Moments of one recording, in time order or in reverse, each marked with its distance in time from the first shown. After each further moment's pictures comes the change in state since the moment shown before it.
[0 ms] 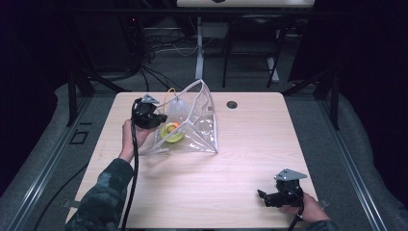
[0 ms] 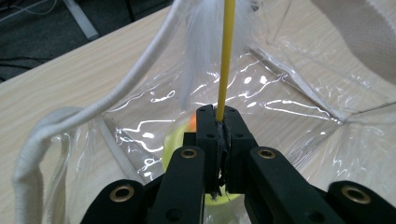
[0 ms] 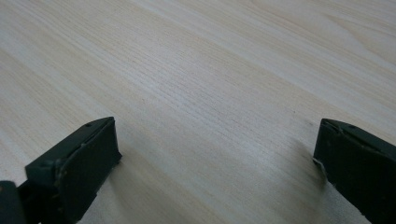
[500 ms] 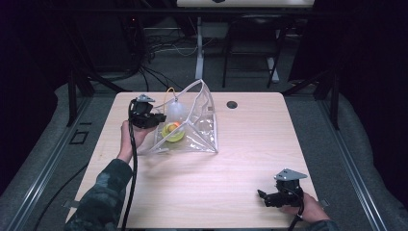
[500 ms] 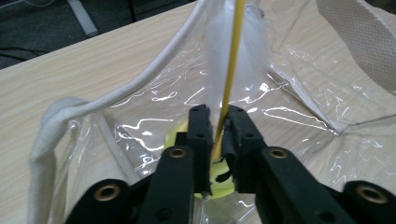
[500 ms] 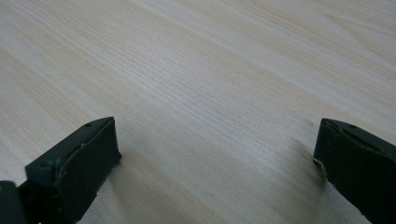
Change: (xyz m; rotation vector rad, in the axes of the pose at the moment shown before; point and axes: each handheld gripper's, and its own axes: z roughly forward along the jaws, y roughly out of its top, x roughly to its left) left arm 0.008 -0.003 -0.007 -0.042 0.001 -0.074; right arm 0.000 0.000 0.000 0.005 -0.006 -0.002
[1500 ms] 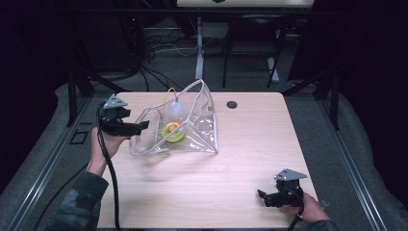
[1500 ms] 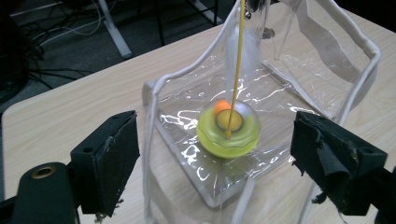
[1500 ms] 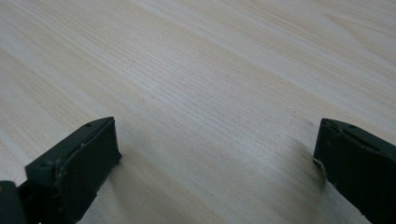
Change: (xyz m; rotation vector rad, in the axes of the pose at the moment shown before) left arm -0.002 -0.021 -0.097 -0.095 0.108 0.040; right arm 0.000 0.000 0.000 -0.004 0.002 0.001
